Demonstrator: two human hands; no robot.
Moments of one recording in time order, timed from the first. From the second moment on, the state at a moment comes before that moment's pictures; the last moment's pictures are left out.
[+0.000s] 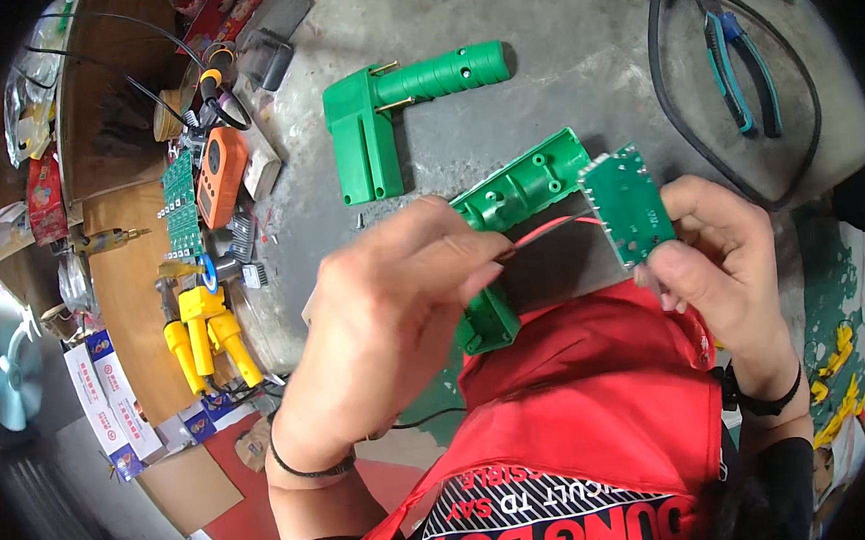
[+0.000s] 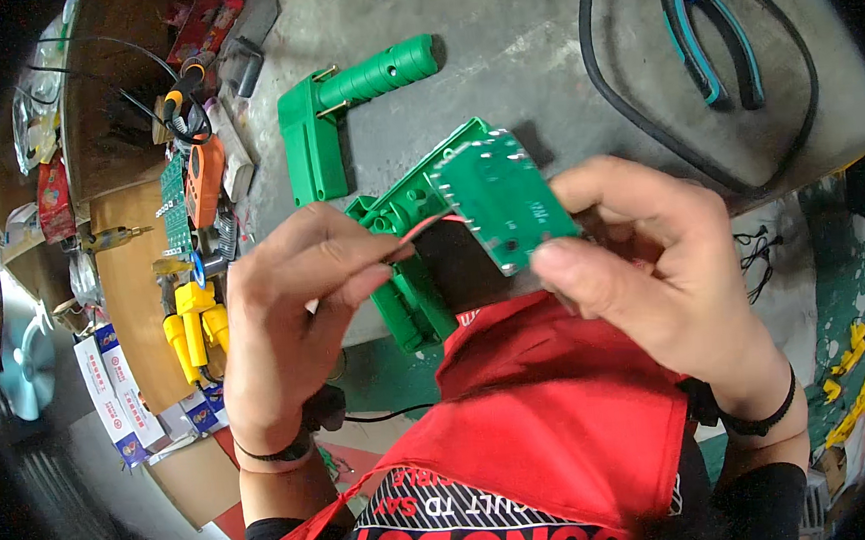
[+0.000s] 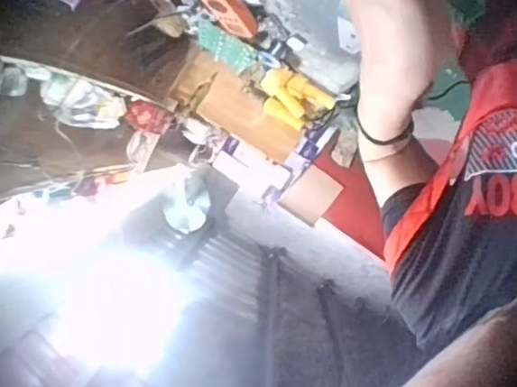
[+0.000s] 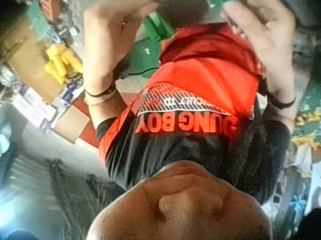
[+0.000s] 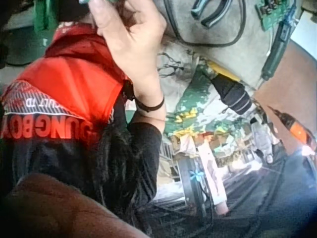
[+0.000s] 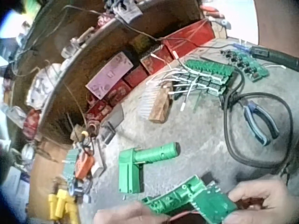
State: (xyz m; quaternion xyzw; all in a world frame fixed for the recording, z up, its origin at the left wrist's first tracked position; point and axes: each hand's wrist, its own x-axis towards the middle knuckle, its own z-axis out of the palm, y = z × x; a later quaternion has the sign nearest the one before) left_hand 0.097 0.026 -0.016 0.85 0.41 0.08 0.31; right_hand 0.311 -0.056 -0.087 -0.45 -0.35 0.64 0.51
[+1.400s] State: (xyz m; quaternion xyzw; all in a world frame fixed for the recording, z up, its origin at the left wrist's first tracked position) left_hand 0.076 0.069 -0.022 0.92 0.34 -0.16 0.15; right_hand 0.262 -0.039 -0.126 -0.43 -0.58 0.42 0.55
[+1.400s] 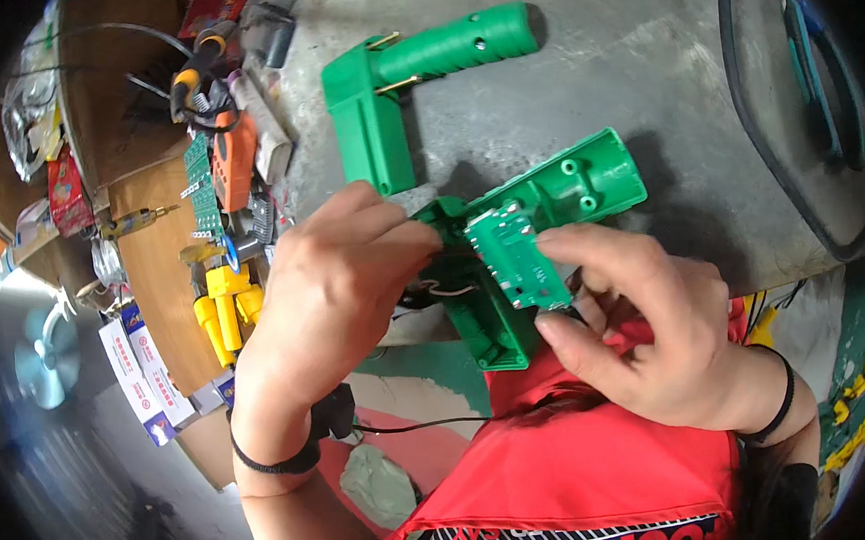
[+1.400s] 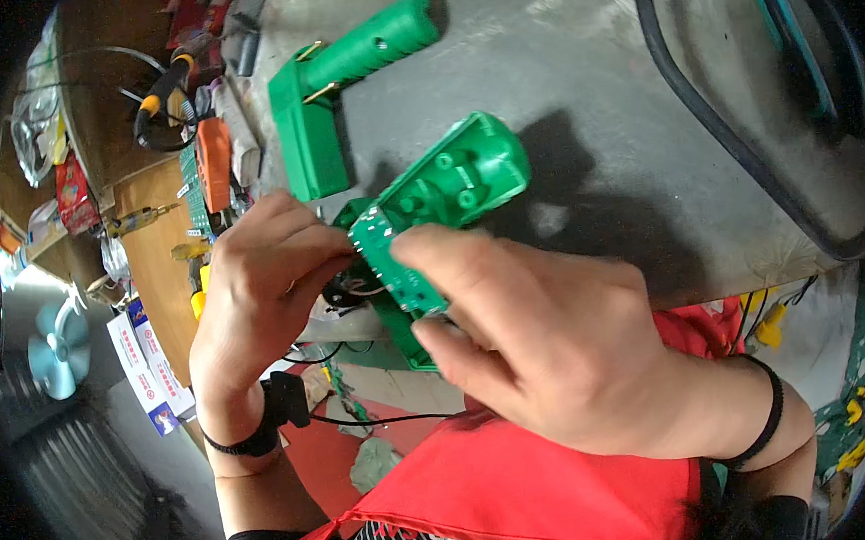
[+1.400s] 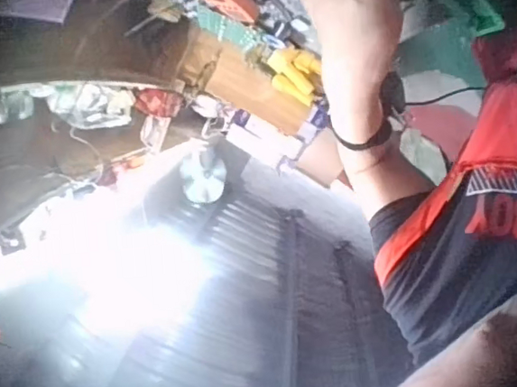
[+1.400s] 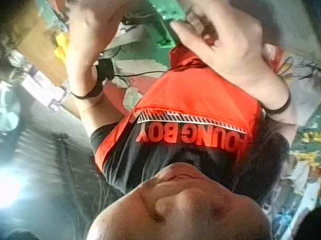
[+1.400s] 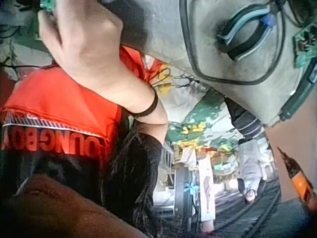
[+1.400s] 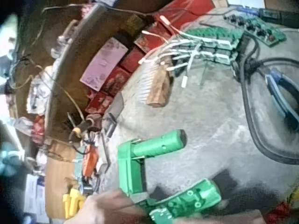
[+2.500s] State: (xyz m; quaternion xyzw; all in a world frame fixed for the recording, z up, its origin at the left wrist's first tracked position) left_hand 0.096 0.073 -0.020 0.91 0.30 -0.28 0.07; right_hand 0.264 -0.034 -0.139 -0.41 -0.59 0.38 0.58
